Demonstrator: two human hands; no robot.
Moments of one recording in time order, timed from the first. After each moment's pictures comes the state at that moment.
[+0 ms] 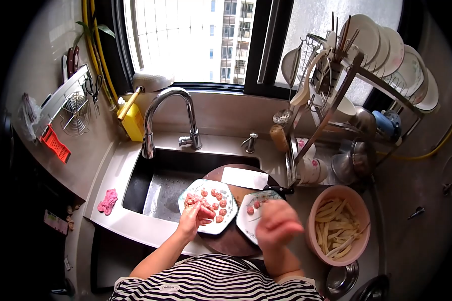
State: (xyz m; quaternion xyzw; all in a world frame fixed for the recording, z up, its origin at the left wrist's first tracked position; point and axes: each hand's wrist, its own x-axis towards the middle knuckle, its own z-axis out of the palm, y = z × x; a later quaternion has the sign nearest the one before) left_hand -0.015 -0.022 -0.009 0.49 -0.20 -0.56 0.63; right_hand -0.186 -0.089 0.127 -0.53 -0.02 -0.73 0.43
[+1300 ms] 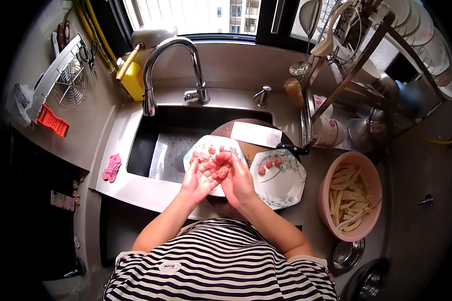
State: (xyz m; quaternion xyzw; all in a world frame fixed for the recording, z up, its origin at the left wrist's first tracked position) left_hand -0.011 -0.034 -0.015 0.32 0.08 -0.66 0.67; right_hand -0.130 -0.085 0.038 -0.23 0.21 -0.36 0.88
